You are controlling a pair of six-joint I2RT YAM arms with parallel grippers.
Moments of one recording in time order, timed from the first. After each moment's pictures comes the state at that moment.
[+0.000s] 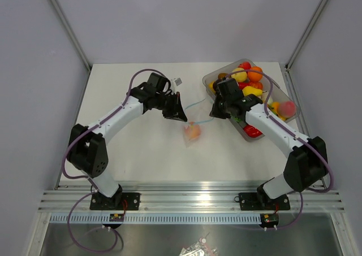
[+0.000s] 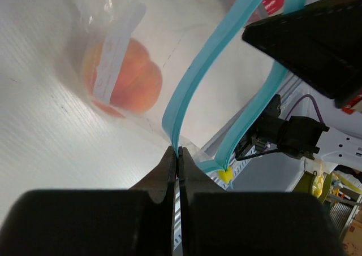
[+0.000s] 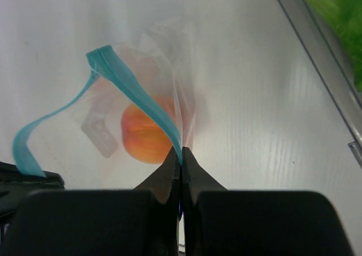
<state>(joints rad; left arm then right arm) -0.51 1.66 1.38 -0.60 0.58 -0.51 0.50 1.49 1.27 -0.60 0.04 0.66</state>
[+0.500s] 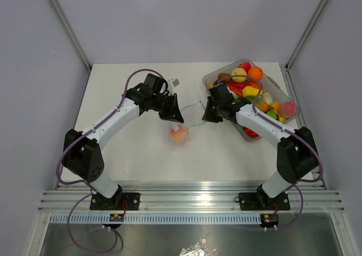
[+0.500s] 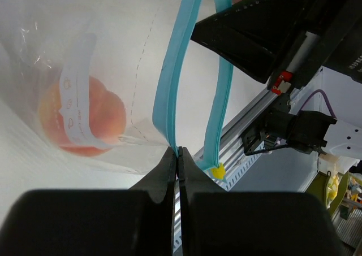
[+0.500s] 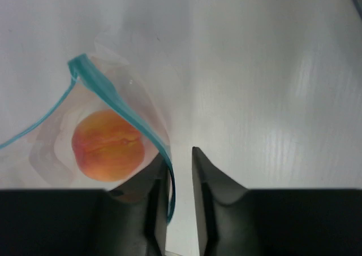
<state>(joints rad) -0.51 1.60 1.38 -0.66 0.54 -0.46 0.56 1.59 1.22 -0.50 0.02 0.69</state>
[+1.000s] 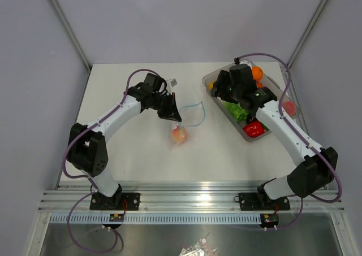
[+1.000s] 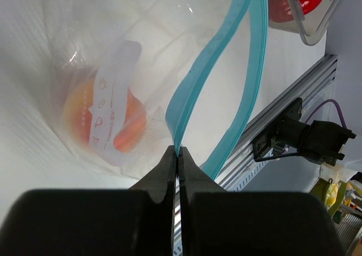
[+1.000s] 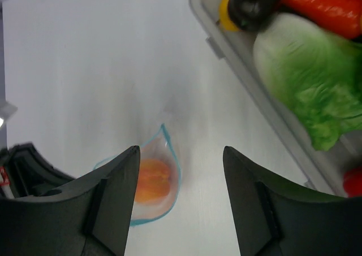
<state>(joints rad) -0.47 1.66 1.36 -0.65 0.54 -0.45 0.48 1.44 1.38 -0.57 0.13 0.62</state>
